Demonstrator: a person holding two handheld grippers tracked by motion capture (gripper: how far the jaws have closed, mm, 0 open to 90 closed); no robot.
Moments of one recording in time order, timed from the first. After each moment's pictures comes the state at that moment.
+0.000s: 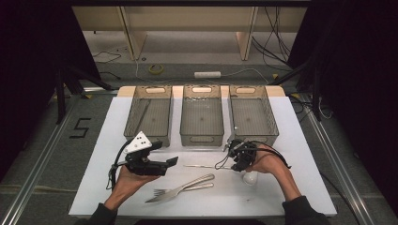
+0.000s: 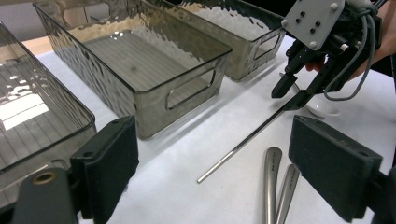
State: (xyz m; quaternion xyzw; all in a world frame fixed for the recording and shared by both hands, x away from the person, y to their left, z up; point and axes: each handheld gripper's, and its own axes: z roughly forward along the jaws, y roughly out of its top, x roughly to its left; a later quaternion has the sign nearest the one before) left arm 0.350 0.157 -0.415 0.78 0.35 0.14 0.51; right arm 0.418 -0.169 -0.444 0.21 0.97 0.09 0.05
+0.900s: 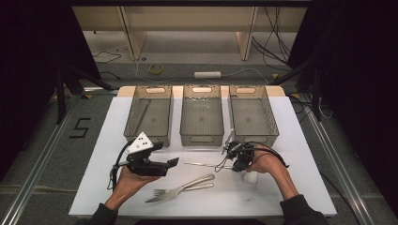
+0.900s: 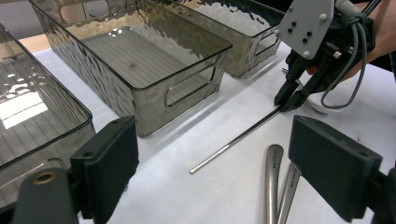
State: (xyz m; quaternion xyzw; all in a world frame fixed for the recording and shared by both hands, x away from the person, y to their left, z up) left arm 0.350 0.155 -0.417 0.78 0.34 0.14 0.51; right arm 0.423 -0.166 -0.455 0.19 0.98 0.06 0.02
